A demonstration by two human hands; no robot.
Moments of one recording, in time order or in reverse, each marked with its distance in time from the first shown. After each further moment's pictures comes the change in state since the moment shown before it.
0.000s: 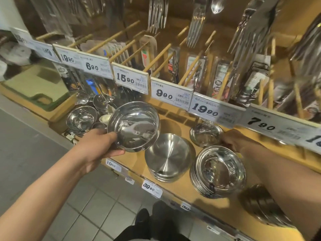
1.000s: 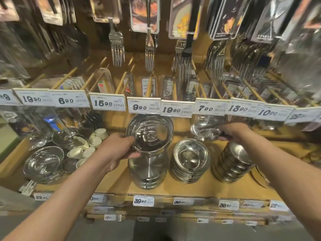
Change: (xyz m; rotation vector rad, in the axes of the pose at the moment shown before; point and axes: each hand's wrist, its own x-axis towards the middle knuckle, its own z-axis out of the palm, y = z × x) left_hand -0.007 0.038 0.060 0.188 -0.452 0.136; right_hand -0.114 0.060 -0.067 0.416 0.445 0.067
